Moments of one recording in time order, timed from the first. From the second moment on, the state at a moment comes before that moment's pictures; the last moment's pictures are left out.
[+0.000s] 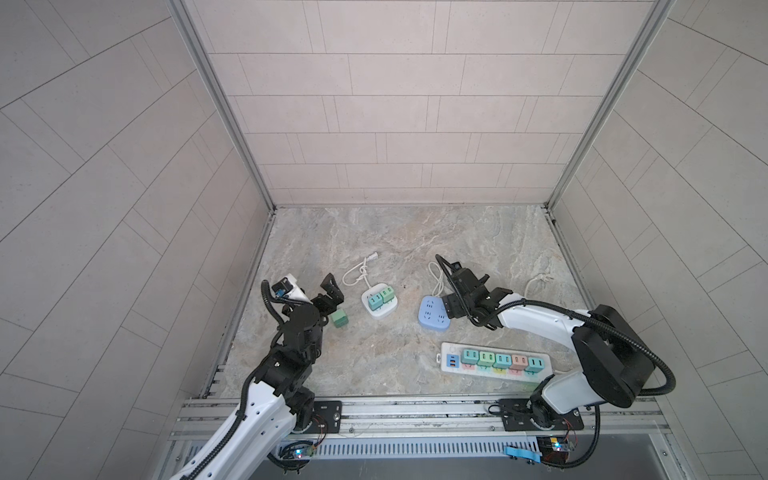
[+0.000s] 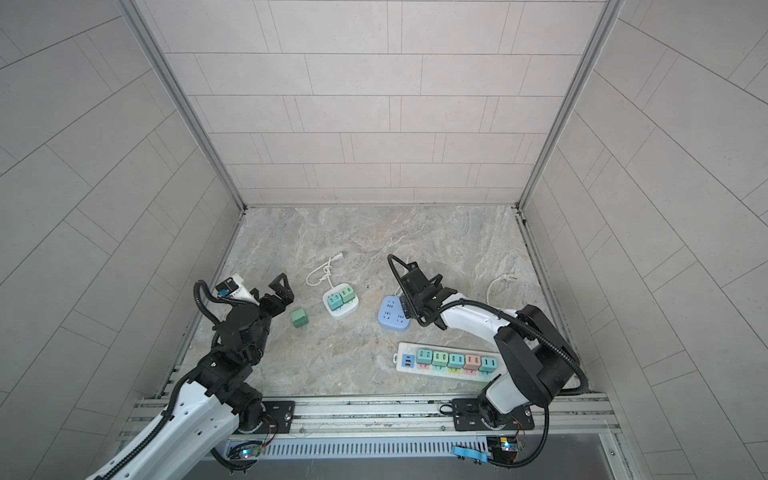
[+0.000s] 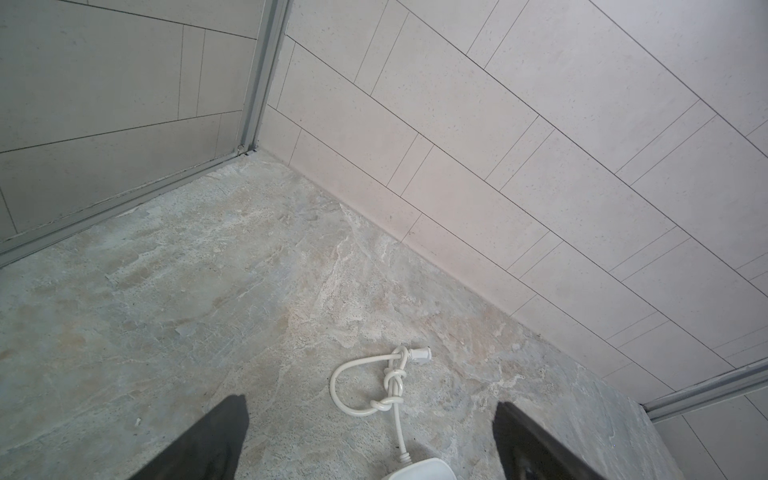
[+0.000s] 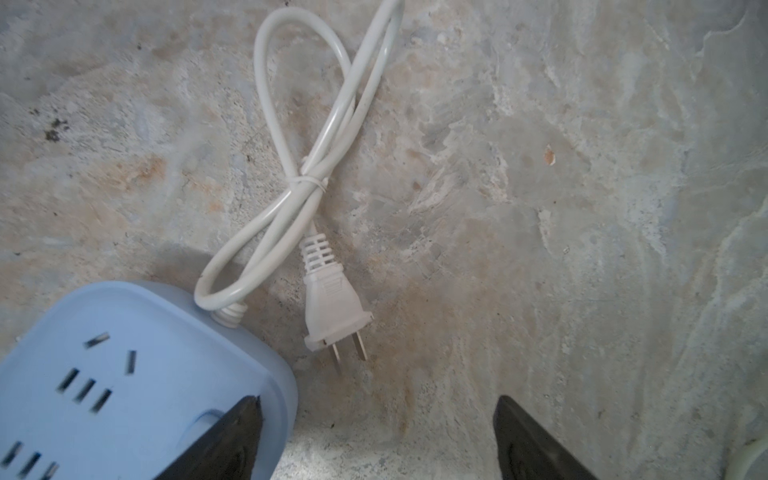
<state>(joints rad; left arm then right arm) -0.46 0.51 0.32 -0.03 -0.58 -0.66 0.61 1.50 0.78 -0.30 0.32 0.25</state>
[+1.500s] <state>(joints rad) -0.17 0.55 0.31 -0.40 -0.74 -1.05 1.14 2.12 1.61 -0.26 0.22 0.24</state>
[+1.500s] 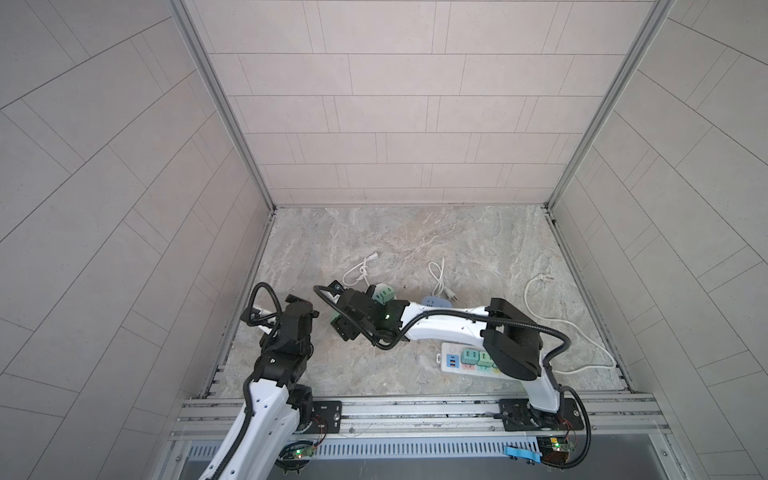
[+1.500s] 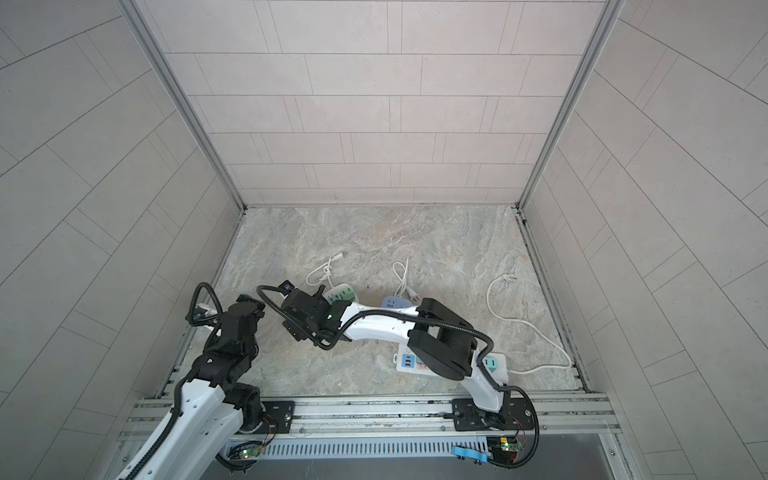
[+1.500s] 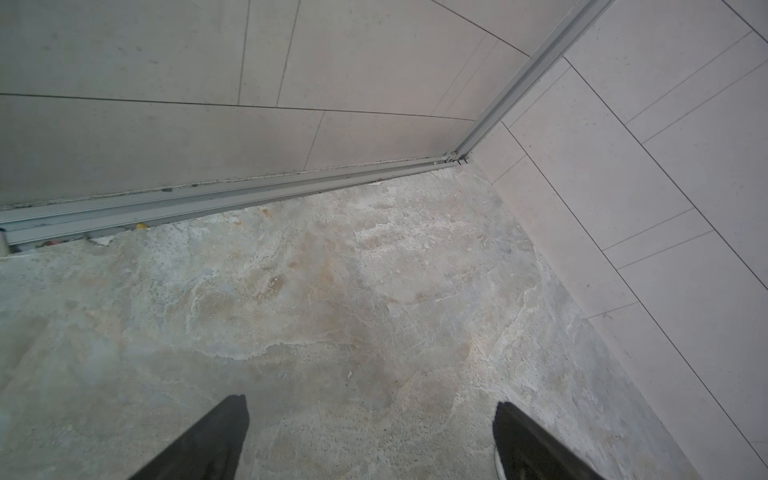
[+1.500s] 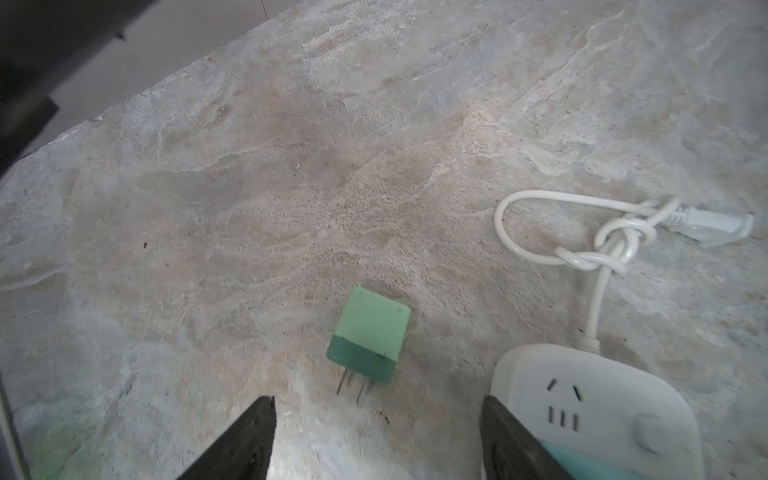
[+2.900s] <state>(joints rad) -0.17 0.45 0.31 -0.42 -0.76 -1.05 1.12 2.39 1.80 -0.23 0.23 0.35</state>
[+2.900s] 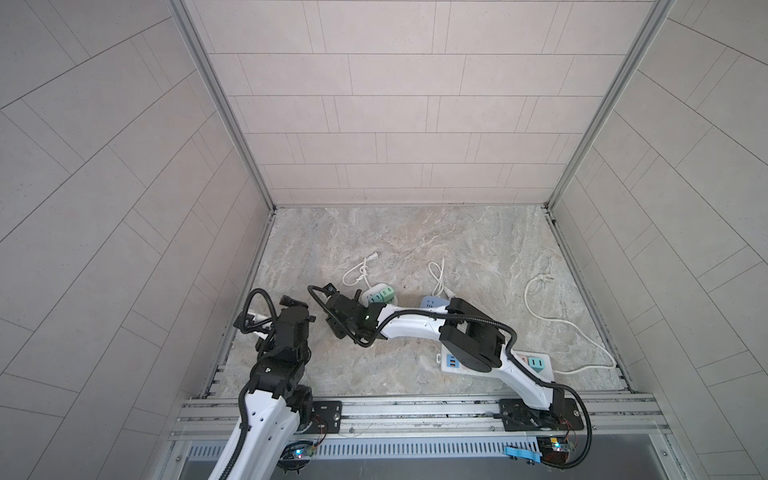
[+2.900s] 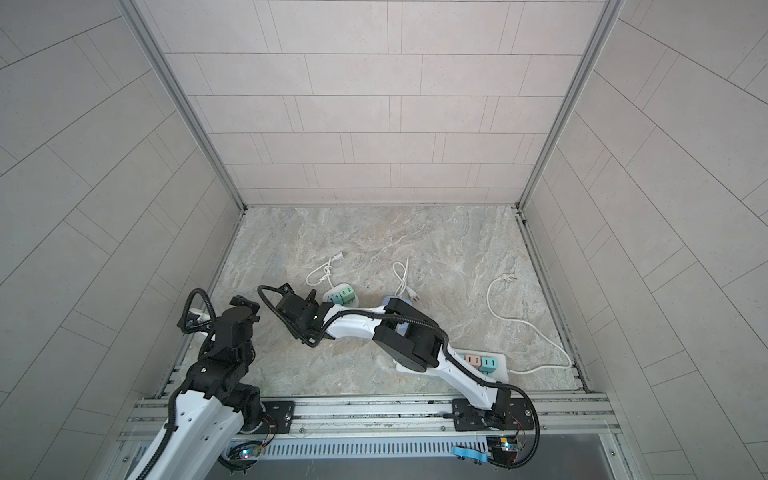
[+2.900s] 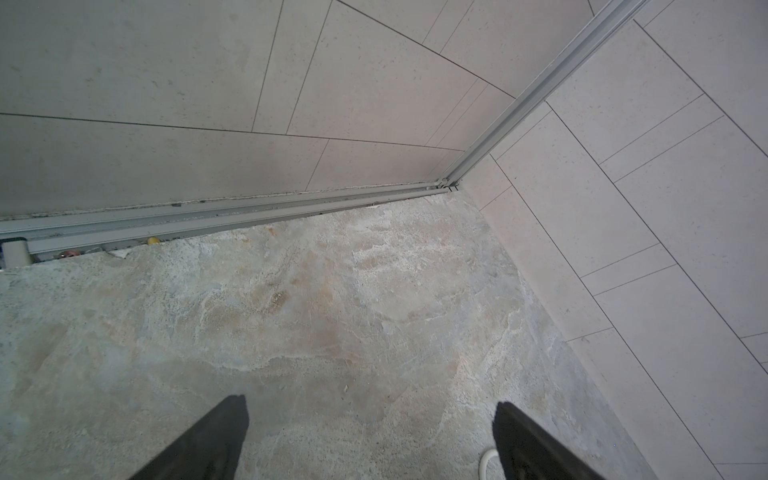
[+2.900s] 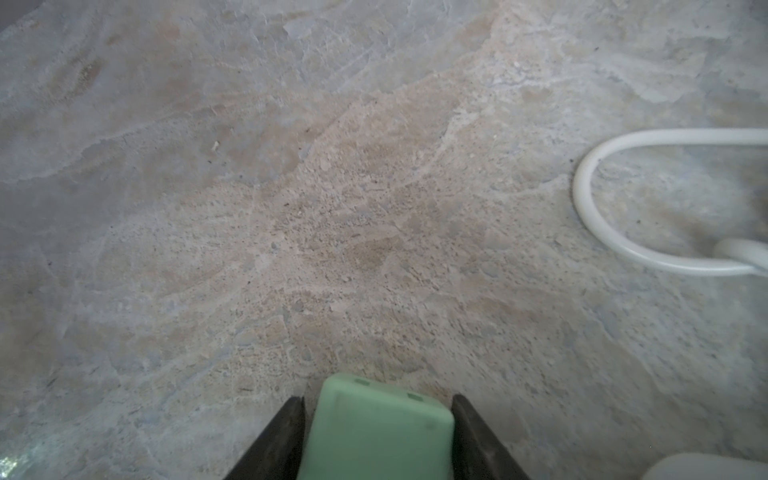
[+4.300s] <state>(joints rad) -0.18 0.74 0.24 0.21 0.04 -0.64 1.15 1.55 0.95 0.07 0.33 0.21</state>
